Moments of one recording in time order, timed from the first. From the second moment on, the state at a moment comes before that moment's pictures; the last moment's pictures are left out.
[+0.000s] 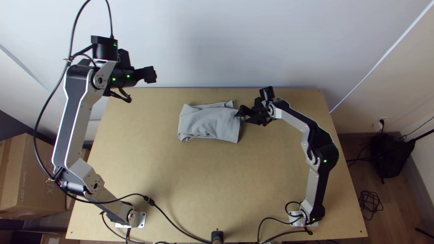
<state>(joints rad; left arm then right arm) -0.13 1.73 2.20 -1.14 0.02 -0.27 0.32 2.12 1.56 -0.44 -0.50 0.59</state>
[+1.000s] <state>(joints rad) 0.01 1.60 2.11 -1.17 0.03 -0.27 0.30 2.37 2.03 -0.52 -0.50 0.59</state>
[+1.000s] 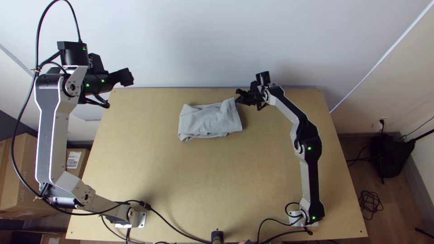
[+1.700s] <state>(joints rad) 0.04 1.58 2.07 -1.17 0.02 -0.27 0.30 2.15 1.72 -0.59 -0.64 0.41</state>
